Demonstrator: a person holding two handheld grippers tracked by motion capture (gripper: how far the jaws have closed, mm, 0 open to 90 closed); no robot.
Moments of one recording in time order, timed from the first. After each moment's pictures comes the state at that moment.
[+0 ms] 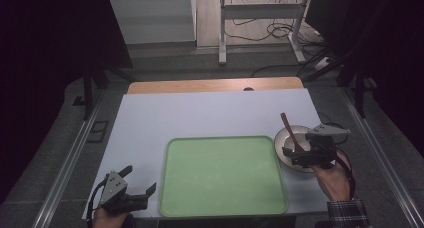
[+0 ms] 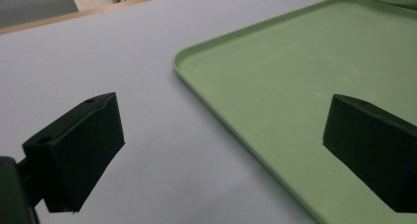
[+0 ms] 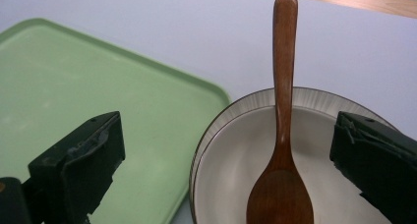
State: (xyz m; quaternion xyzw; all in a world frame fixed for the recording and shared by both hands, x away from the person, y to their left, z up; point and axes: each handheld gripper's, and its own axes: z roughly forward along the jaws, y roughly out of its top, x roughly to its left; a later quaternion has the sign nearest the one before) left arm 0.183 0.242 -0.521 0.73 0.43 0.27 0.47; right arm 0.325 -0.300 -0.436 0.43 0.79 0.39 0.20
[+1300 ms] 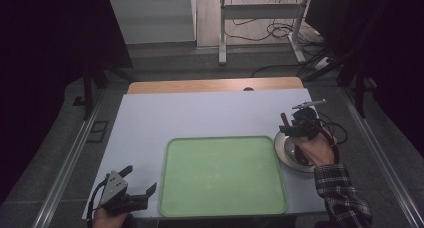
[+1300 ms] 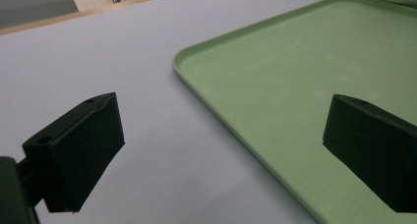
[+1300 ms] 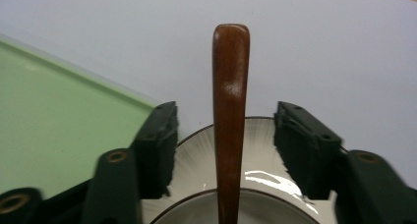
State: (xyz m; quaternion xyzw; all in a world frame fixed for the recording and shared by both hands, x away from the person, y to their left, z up) left arm 0.183 0.241 -0.521 0.73 0.43 0.28 0.46; right arm 0.409 -0.279 -0.435 0.48 0.81 0.28 0.19
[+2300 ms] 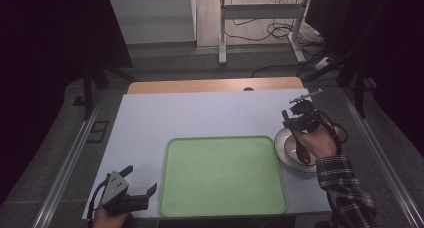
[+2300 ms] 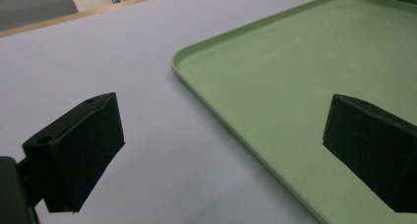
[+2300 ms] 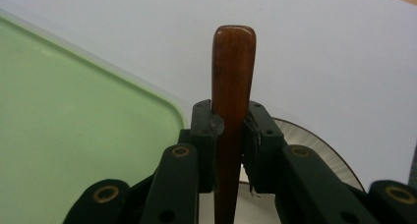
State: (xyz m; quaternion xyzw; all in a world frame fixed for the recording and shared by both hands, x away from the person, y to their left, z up) left arm 0.183 0.239 -0.521 0.73 0.42 0.28 0.46; right arm 0.413 -0.268 -0.407 0.46 0.84 0.24 0.17
